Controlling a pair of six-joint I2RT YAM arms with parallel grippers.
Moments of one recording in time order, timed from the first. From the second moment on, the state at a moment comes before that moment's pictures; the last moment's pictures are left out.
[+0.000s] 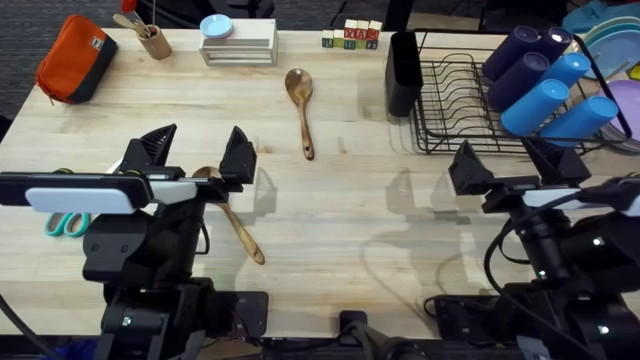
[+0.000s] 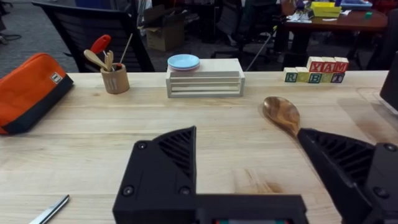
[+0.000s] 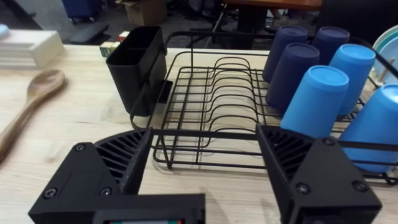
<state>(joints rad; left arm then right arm) 0.00 0.00 0.01 -0.02 -0.01 0.00 0.01 0.00 0.01 -0.10 -0.02 0.00</state>
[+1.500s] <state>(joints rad) 0.00 0.75 1.10 -0.92 0.01 -0.17 0.01 0.84 1.13 -0.94 -0.06 0.01</state>
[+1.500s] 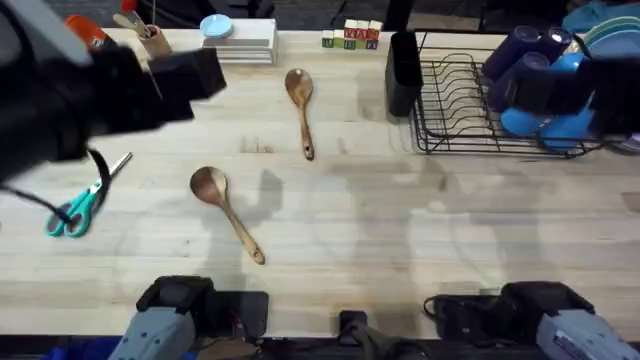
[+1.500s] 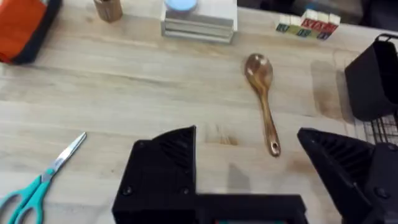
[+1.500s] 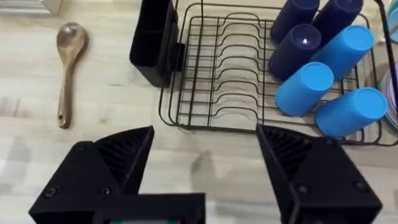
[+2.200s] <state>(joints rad) -0.01 1.14 1.45 -1.19 0.03 -0.17 0.01 1.12 1.41 -1.16 -0.06 0.01</state>
